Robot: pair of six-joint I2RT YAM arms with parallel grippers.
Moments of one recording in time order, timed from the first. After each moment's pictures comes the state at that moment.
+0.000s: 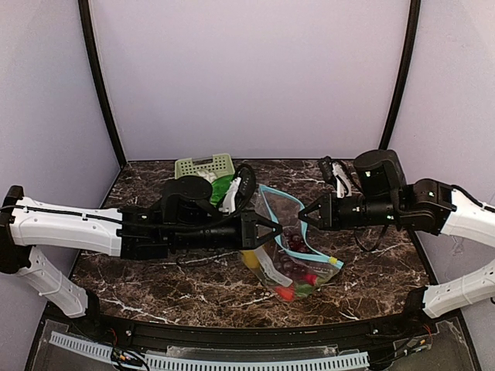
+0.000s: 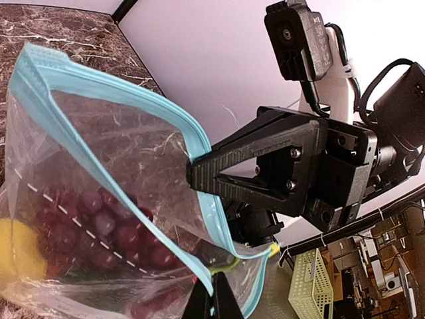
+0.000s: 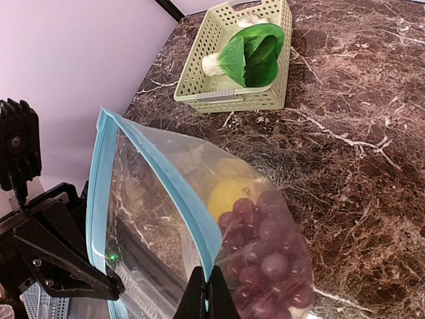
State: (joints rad) left arm -1.21 1.44 1.04 0.13 0.03 -0.87; right arm 1.00 1.07 1.02 -0.51 0.00 0.73
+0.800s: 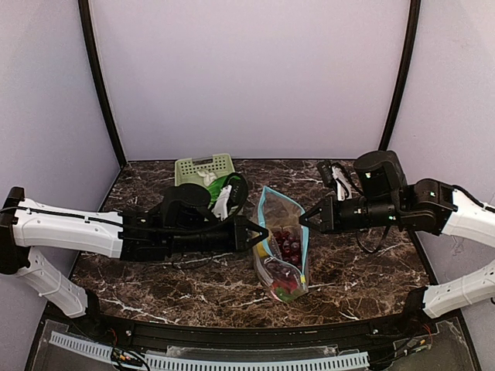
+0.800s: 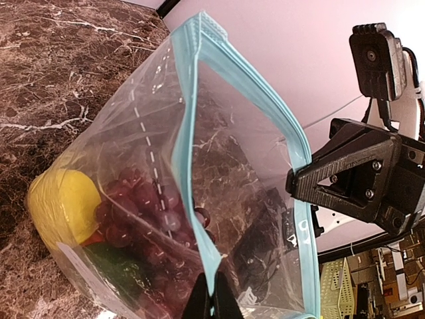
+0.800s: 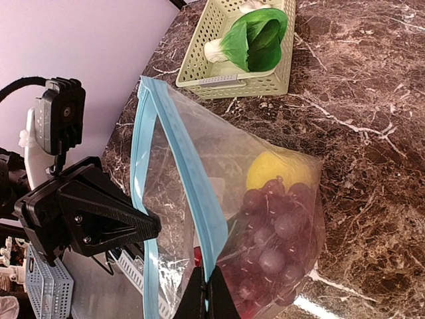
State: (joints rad) left arm -1.17 1.42 0.96 0.10 -0.02 -0.88; right arm 1.00 1.06 1.02 -0.55 -0.04 0.74
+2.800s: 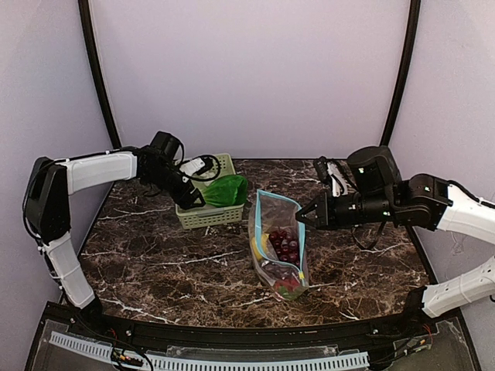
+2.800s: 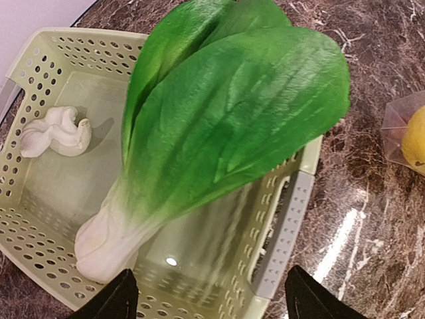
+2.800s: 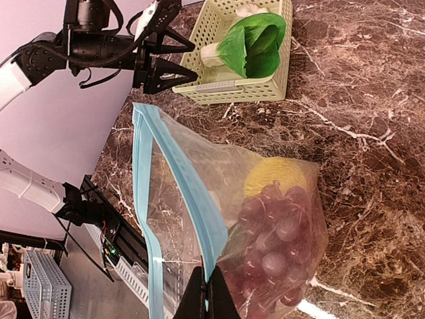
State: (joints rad) left arm -0.43 1.77 1.37 -0.56 0.28 0.47; right arm 1.00 1.11 1.07 -0.56 -0.02 0.74
